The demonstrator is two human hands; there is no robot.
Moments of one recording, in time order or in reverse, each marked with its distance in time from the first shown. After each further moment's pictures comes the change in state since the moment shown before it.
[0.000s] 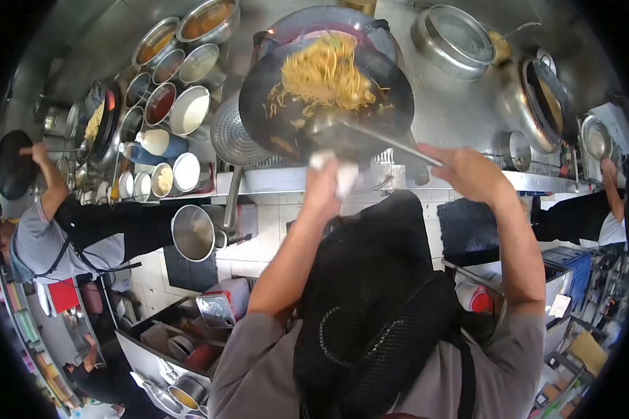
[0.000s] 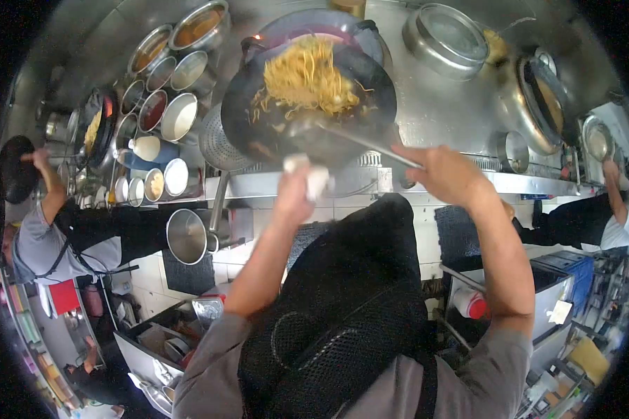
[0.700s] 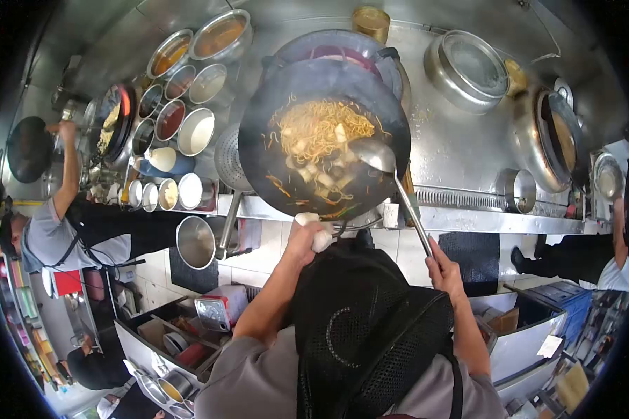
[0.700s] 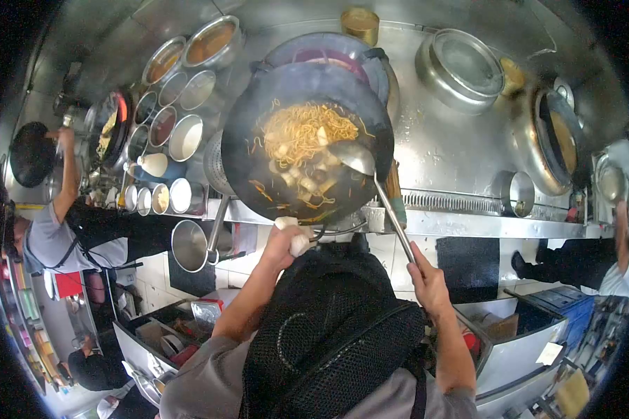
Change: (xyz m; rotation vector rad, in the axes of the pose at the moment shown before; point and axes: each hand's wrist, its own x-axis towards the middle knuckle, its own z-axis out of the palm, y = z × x) left_hand 0.011 -0.024 -0.046 0.082 0.029 -0.039; right_hand -0.068 0.076 0.142 0.712 0.286 0.245
